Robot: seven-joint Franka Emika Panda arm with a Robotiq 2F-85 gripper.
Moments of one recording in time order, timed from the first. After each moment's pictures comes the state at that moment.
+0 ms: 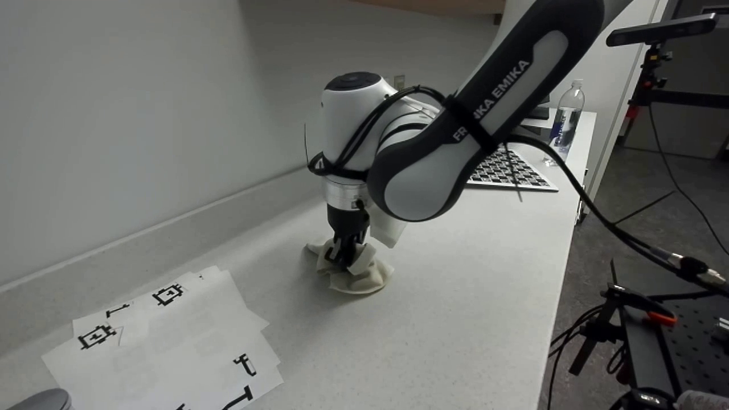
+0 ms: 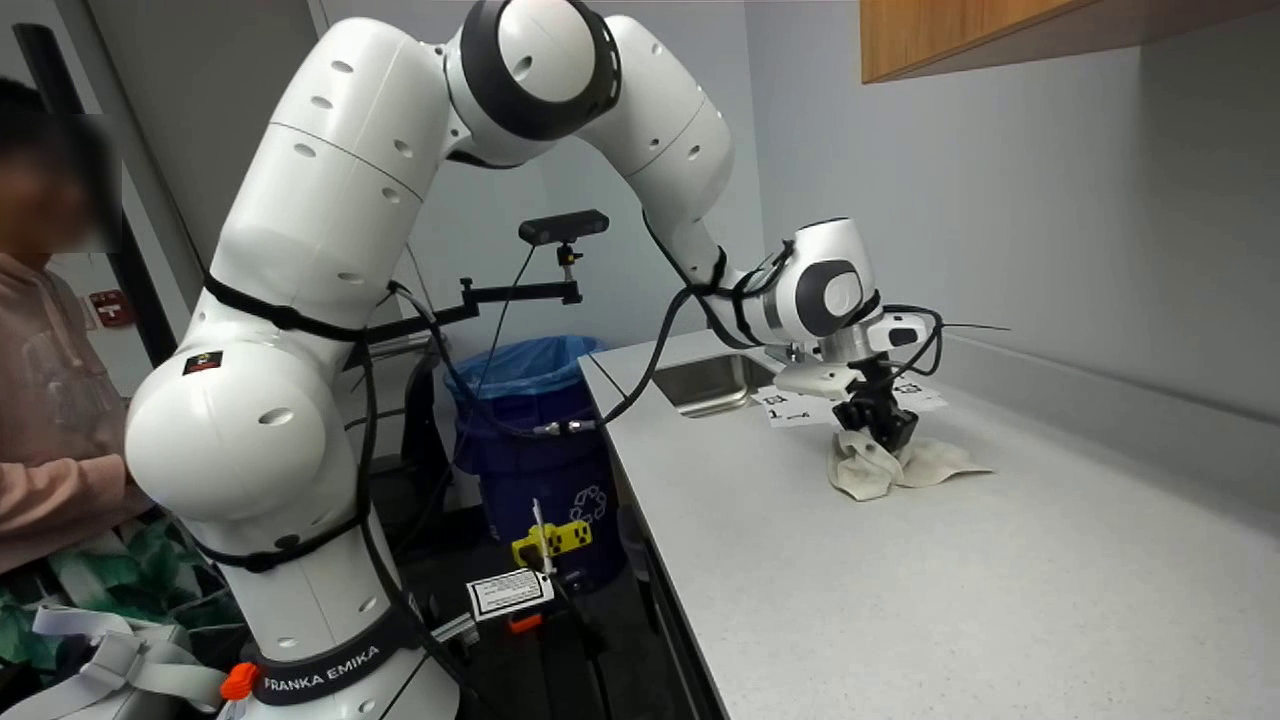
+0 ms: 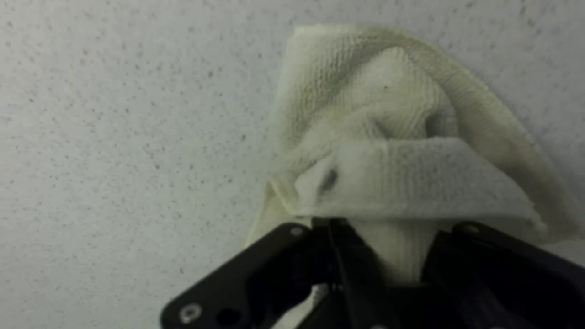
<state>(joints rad) 0.26 0.64 -0.08 -1.84 -0.25 2.59 0.28</state>
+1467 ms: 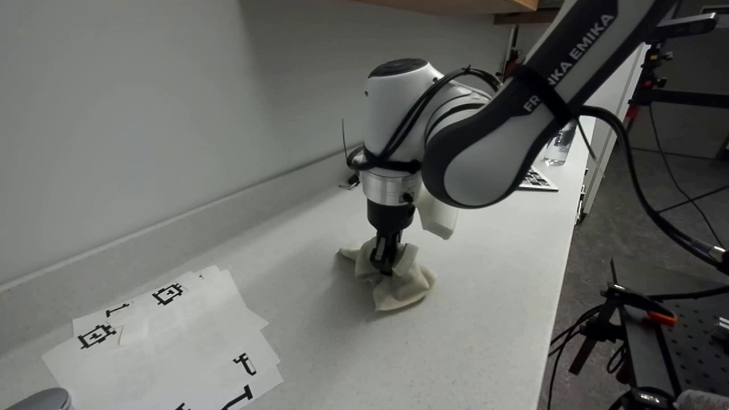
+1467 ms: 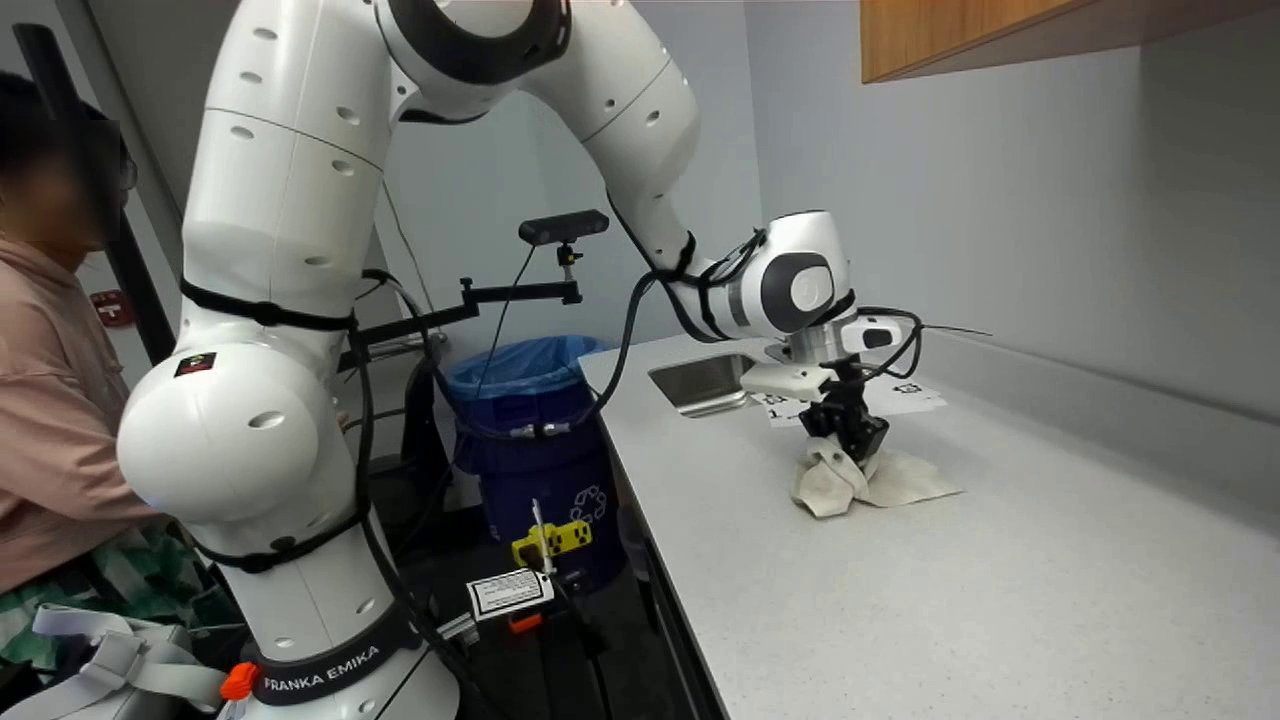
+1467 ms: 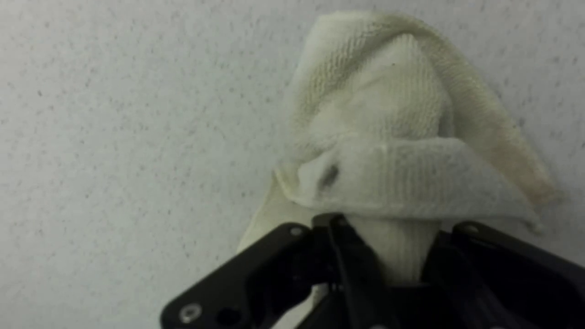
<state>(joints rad) 0.22 0.48 -0.05 -2.06 -0.25 2.59 0.19</state>
